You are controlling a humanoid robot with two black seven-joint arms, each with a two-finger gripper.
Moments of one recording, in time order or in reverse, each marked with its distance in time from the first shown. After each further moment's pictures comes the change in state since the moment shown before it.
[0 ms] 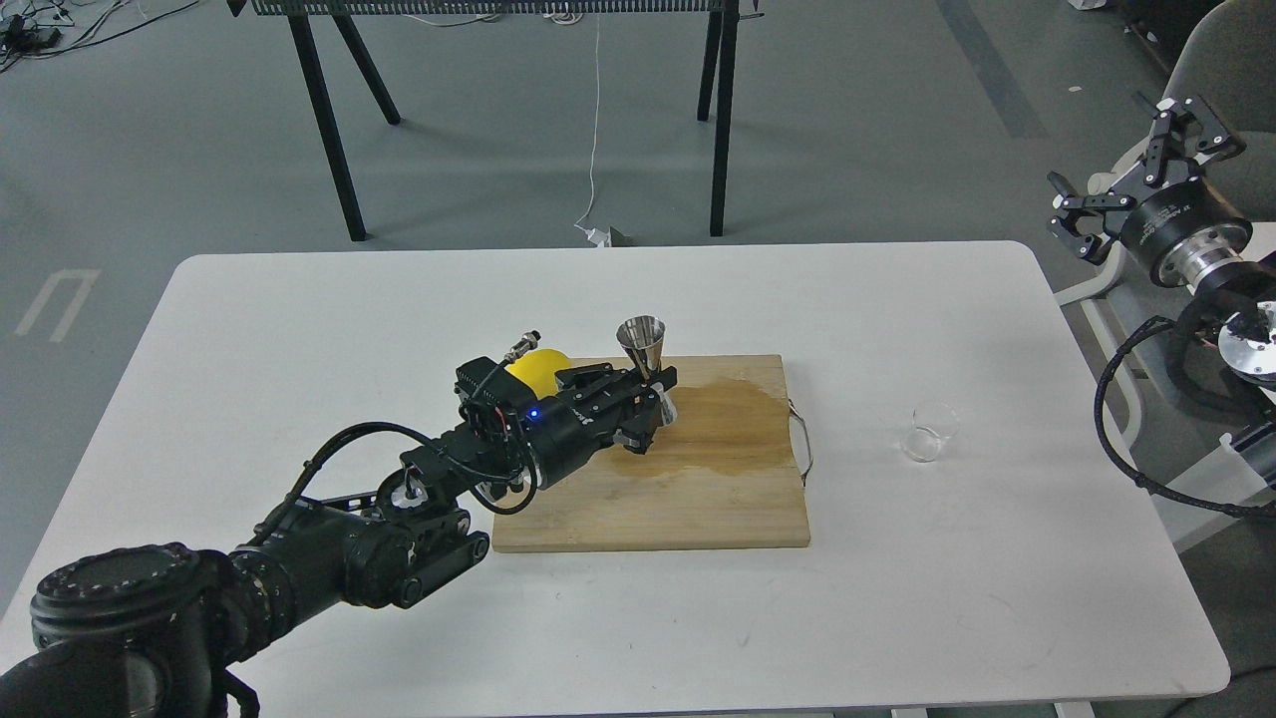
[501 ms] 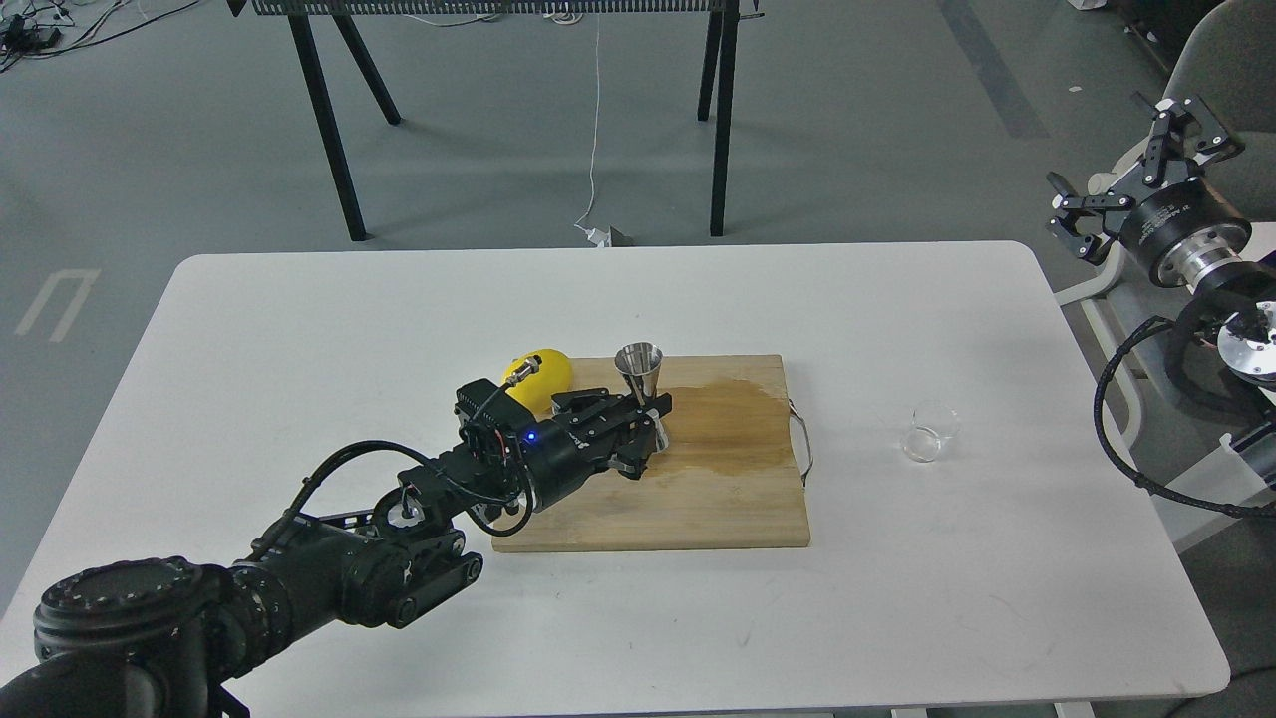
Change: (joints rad) left arm 0.039 0.000 0.052 0.012 0.003 0.000 0.000; right arm 0.000 0.001 0.000 0.000 0.000 0.000 0.000
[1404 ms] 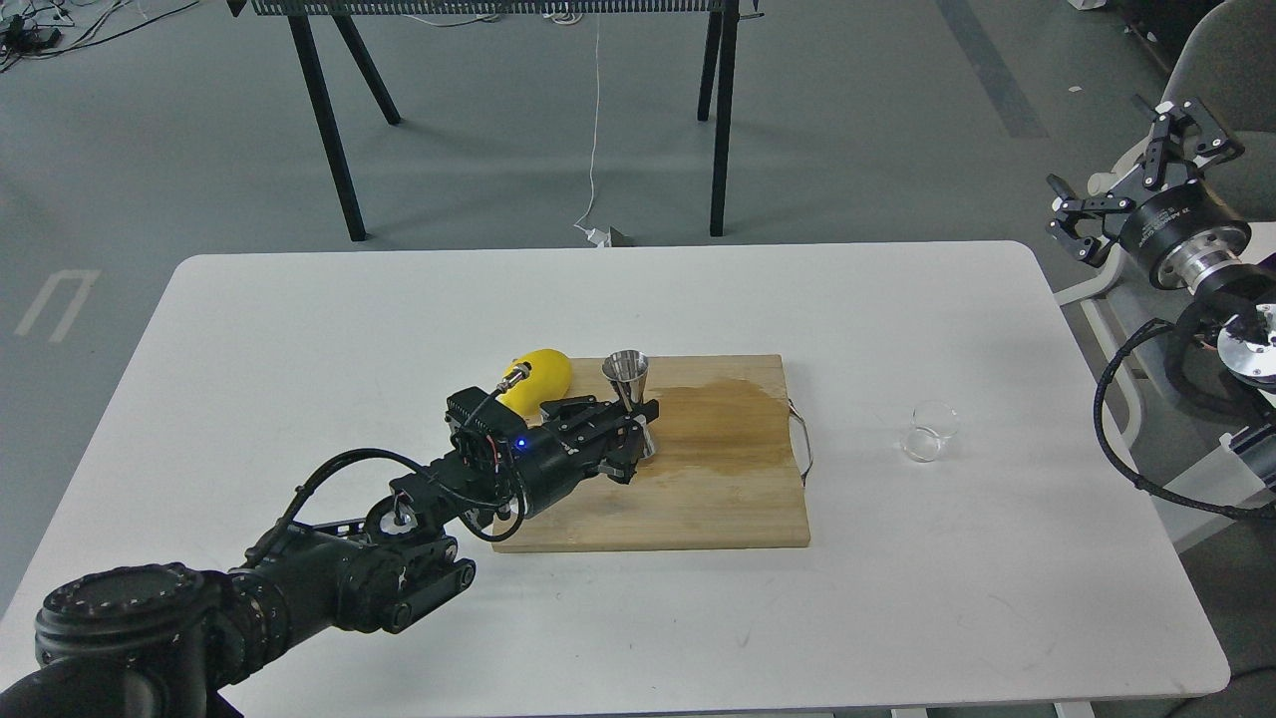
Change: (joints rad) left arm 0.005 0.000 0.002 0.023 -0.027 0.000 0.000; right arm -0.005 0.000 0.002 0.001 0.000 0.000 0.000
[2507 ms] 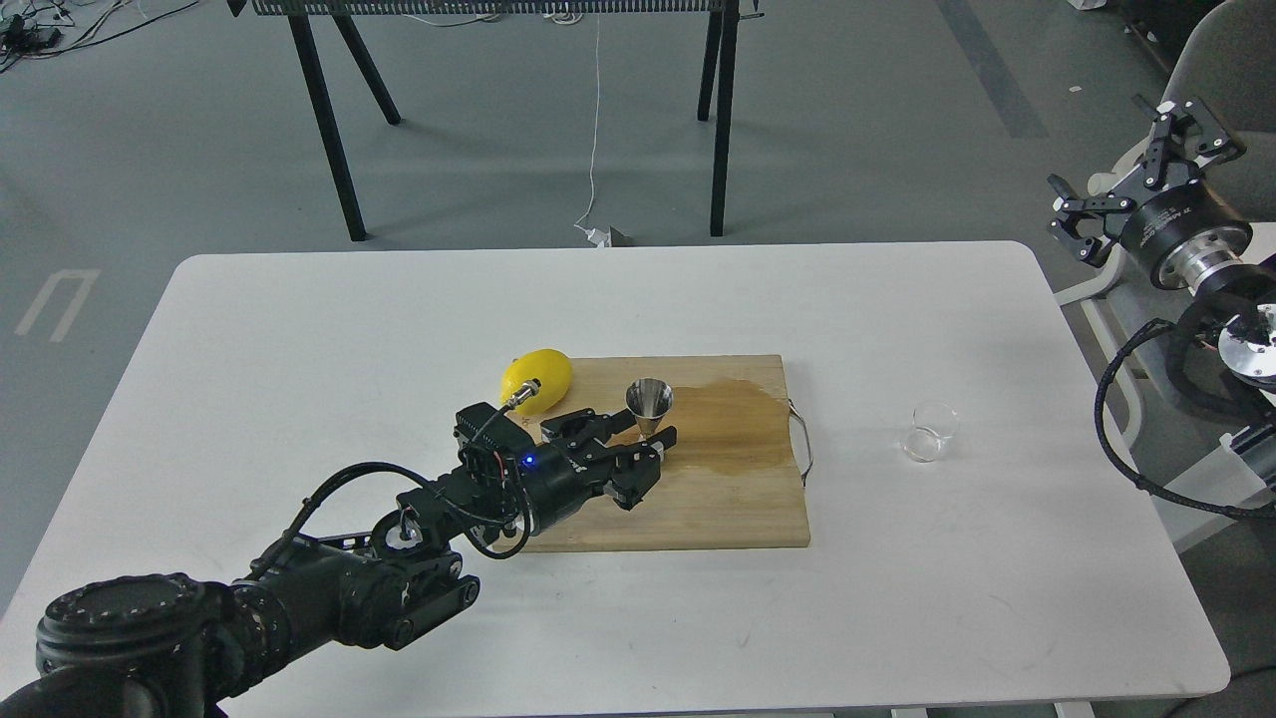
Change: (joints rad) left arm 0.023 0.000 0.017 -0.029 0.005 0.000 0.000; right arm -0.001 -0.002 0.000 0.000 0.000 0.000 0.000
